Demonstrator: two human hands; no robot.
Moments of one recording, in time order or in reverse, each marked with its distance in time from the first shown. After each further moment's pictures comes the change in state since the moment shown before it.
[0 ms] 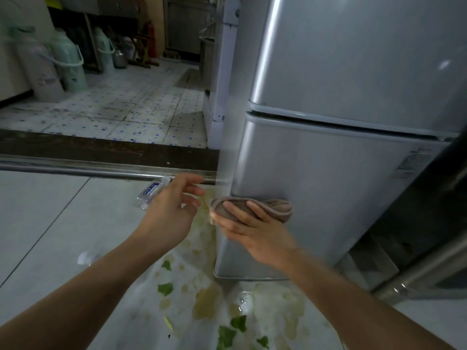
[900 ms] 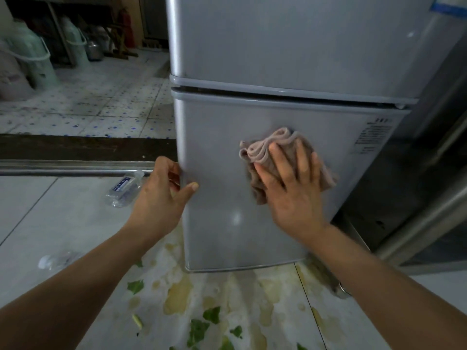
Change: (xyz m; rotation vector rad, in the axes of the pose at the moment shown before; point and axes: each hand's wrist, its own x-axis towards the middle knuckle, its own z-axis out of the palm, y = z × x) left_hand 0.025 0.007 0.071 0.180 0.161 0.069; right_hand -0.066 0.087 0.004 0.156 0.336 0.506
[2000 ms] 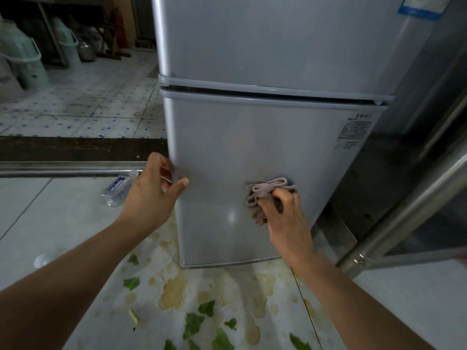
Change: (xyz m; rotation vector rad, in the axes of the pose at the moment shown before) left_hand 0.001 -0.001 -0.002 0.045 -0.021 0.027; right_hand -0.062 -0.025 -0.003 0.187 -0.226 0.228
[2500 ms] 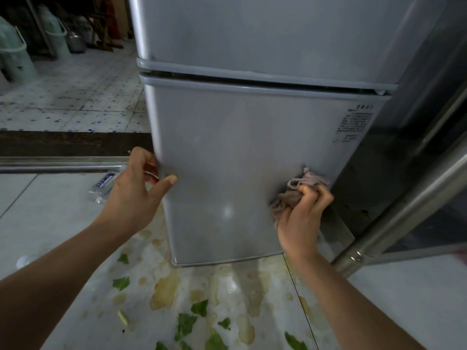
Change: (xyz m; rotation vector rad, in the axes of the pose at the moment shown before) left_hand -0.001 -0.005 0.003 -0.036 0.010 0.052; right_hand -0.003 0.008 0.001 0.285 0.232 0.622
